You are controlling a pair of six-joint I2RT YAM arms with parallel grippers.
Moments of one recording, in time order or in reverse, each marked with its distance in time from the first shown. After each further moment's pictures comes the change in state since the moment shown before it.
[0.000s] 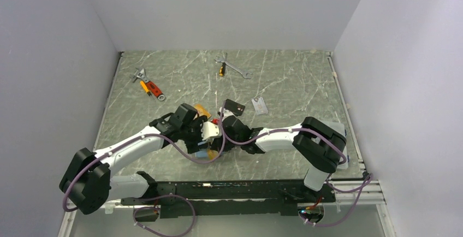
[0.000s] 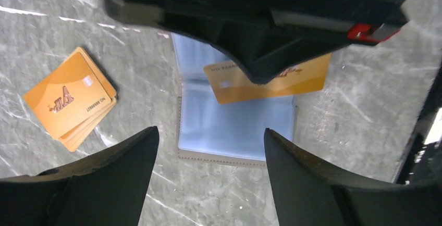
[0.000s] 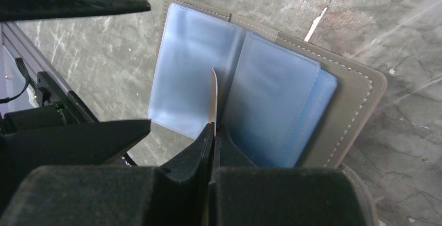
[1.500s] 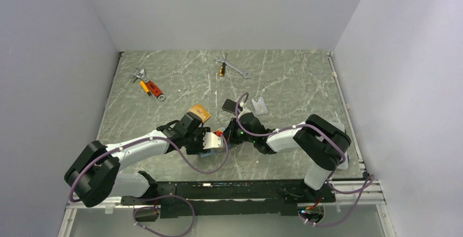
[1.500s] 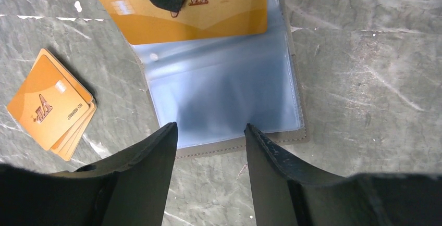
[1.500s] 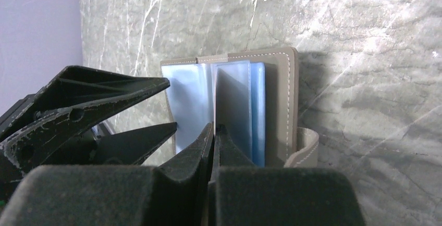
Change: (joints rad) left arm -0.068 0.066 -0.130 0.152 -0.127 0.125; right arm -0.164 -0.023 -0.193 0.333 -0.056 0.184
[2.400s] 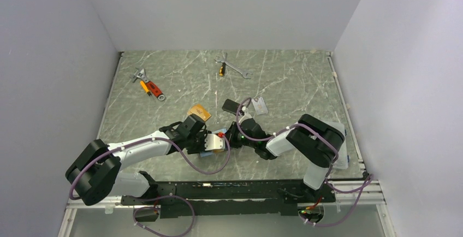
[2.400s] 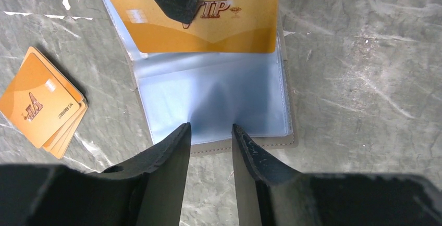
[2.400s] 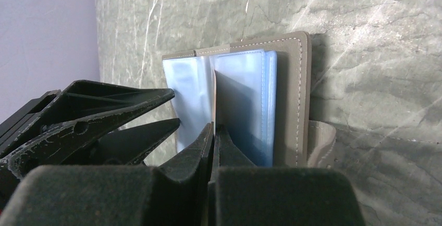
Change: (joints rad) left arm -0.044 0.015 0.005 -0.008 -0.053 -0.051; right arm 0.034 0.067 -0.076 0.196 0.027 0.093
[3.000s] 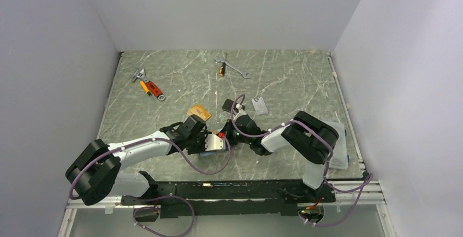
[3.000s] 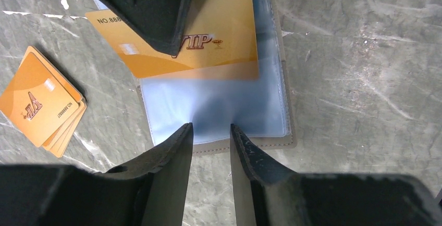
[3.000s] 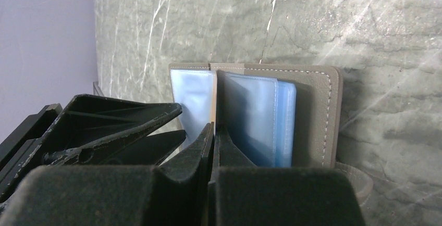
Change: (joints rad) left arm -0.011 0.000 0.000 -0.001 -0.016 -0.009; right arm -0.001 0.061 0.094 -0.045 -0.043 -0.032
